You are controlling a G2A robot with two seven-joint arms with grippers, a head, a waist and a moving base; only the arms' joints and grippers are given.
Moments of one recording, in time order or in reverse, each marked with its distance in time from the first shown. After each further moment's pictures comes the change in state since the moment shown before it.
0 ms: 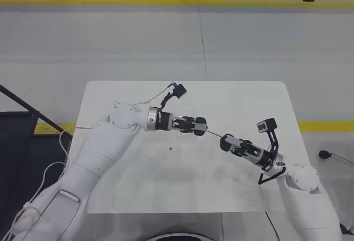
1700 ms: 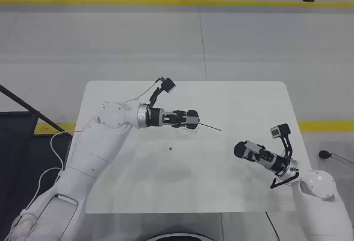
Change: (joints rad) left arm 0.043 0.010 -0.121 -0.032 0.014 -0.032 -0.026; right arm -0.052 -0.003 0.146 0.017 -0.017 0.008 0.121
